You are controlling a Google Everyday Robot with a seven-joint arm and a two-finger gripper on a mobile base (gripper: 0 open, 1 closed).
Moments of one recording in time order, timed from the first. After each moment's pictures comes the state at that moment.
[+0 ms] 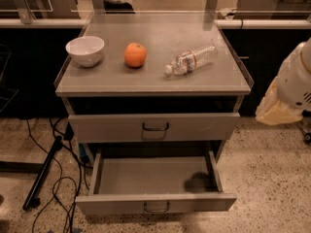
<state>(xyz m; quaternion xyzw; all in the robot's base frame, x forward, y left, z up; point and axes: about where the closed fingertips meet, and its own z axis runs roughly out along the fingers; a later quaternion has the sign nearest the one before) 0.422 -0.224 0.924 -0.58 0.80 -0.06 0.14</state>
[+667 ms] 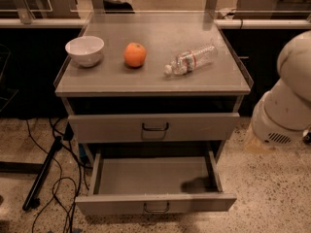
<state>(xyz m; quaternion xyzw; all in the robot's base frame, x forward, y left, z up) 0.418 -0.229 0.828 -0.57 0.81 -0.06 0.09</state>
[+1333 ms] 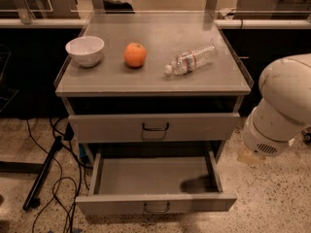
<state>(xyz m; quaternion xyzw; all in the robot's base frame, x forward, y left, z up) 0.419 -0.227 0.779 -0.57 0.82 -0.05 0.06</state>
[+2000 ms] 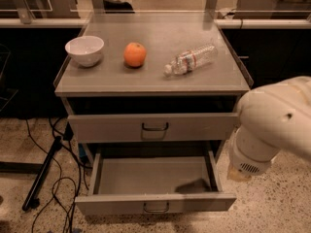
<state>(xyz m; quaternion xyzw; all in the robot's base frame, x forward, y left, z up) 0.398 -0.214 0.731 -0.56 0.83 -0.04 0.04</state>
